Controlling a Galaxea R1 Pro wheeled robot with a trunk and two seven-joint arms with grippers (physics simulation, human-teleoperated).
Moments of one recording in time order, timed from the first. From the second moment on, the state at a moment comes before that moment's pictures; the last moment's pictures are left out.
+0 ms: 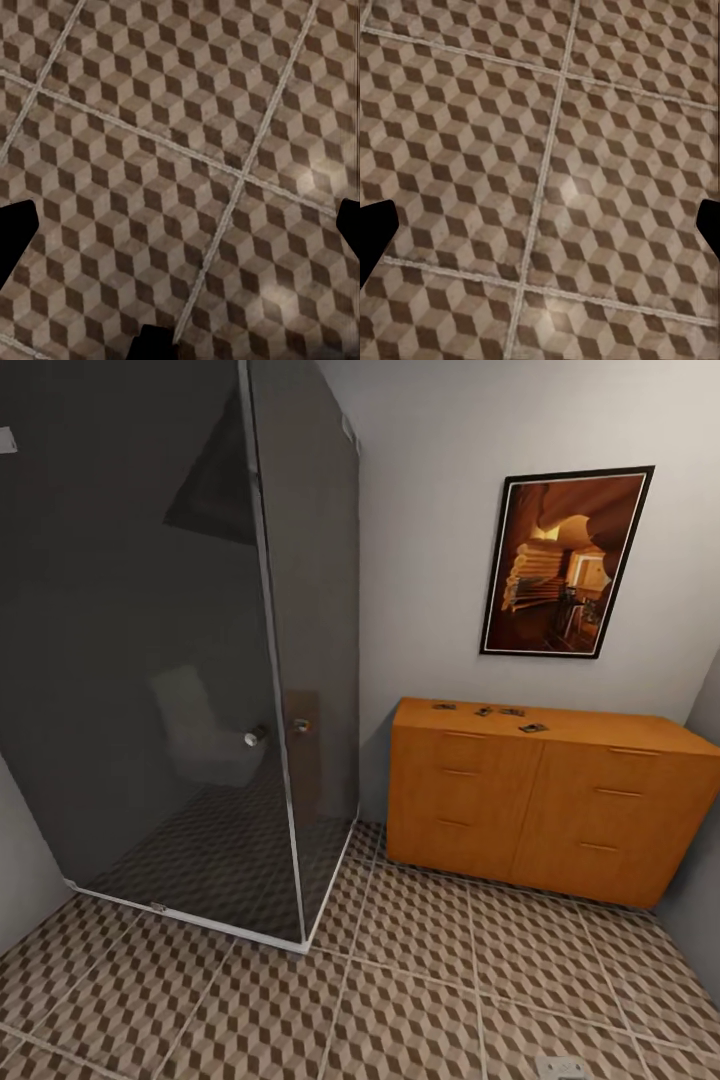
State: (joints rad) left arm -0.03 -0.07 0.13 -0.71 -0.01 0.12 0.10; right arm -0.24 -0.08 -0.05 -0.42 0.02 -0.06 0.00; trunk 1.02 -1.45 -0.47
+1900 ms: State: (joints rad) left arm -0.03 -0.07 0.13 -0.71 -0.01 0.12 0.10; right arm -0.24 -0.08 -0.05 -0.41 0.02 -0.06 0.01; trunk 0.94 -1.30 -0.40
